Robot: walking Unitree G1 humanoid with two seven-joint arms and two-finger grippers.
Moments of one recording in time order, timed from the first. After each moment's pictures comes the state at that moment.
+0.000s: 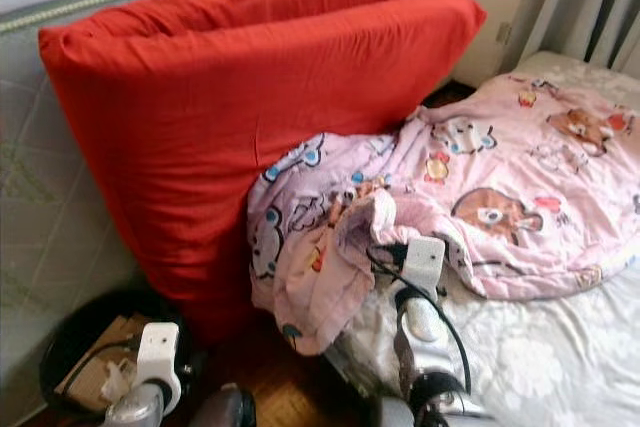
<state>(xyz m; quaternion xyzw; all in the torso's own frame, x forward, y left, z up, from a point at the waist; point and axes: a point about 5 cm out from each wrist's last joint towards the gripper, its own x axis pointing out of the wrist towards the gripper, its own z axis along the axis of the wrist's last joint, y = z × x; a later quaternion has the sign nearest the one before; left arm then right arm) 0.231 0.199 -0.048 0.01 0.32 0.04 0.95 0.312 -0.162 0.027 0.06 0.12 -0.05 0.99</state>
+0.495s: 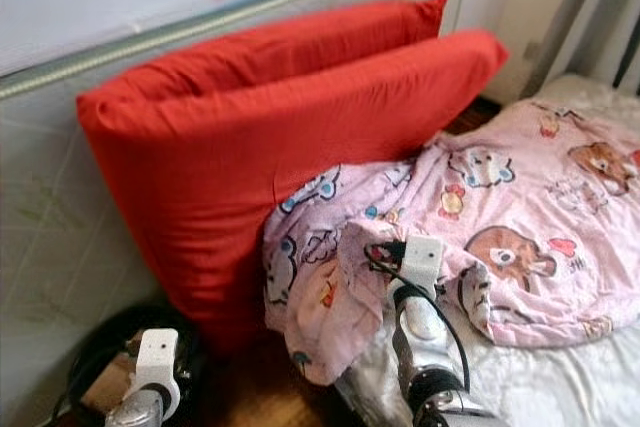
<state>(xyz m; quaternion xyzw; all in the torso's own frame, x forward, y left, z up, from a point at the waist) 0.226 0.200 -0.052 0.02 0.32 0.04 0.94 0.314 -0.160 0.029 0.05 0.11 -0.04 0.99</state>
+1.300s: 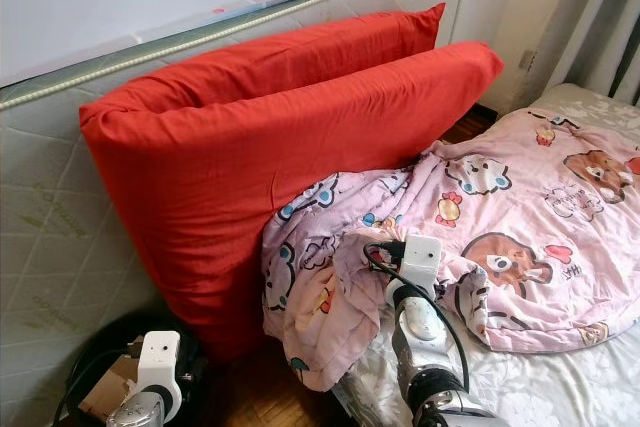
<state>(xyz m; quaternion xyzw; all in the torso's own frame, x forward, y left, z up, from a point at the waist) 0.224 0.198 -0.054 0.02 0.33 0.04 0.94 0.314 -0.159 0.029 0.05 0.11 -0.04 0.99</state>
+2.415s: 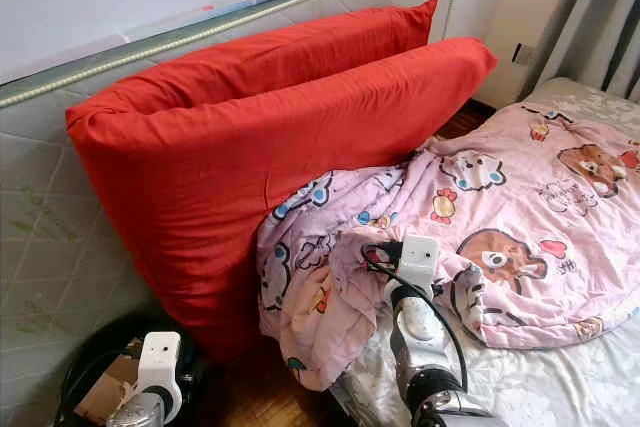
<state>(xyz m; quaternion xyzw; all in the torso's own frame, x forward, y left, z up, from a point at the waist) 0.222 0.198 -0.055 0.01 0.33 0.03 0.94 0.314 -0.156 0.028 0.05 0.11 -0.04 0.99</state>
